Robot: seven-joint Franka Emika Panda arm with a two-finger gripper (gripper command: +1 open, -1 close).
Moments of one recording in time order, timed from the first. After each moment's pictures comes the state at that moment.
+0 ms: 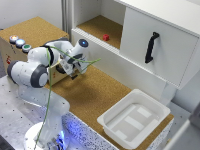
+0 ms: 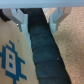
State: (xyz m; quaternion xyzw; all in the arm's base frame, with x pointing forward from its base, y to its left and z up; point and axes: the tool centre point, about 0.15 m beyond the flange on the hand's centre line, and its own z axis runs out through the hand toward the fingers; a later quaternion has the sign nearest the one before) arm 0.362 0.140 0.301 -0.97 0.10 -0.06 0.20
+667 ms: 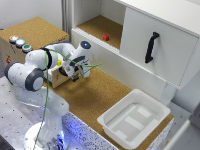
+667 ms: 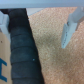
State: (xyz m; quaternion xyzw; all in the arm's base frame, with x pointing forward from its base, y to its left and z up) arm 0.350 0.100 0.302 -0.98 0.10 -0.07 0.13
